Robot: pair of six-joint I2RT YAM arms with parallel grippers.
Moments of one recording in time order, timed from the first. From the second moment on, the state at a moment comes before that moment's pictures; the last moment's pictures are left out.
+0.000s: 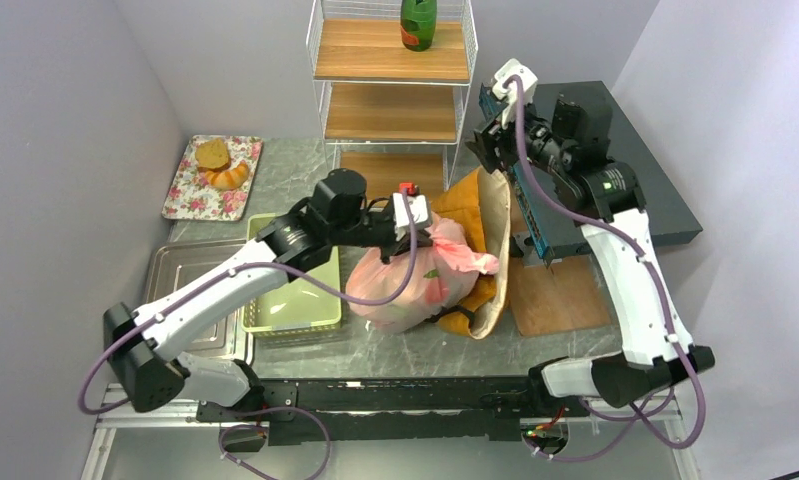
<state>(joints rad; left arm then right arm) -0.85 1.28 1.27 -0.31 0.53 0.35 0.32 1.35 1.75 -0.65 -0.33 -0.39</state>
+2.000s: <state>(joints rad) -0.54 0.94 1.11 -0.52 0.57 0.41 0.51 1.23 1.47 -0.87 -0.61 -0.45</state>
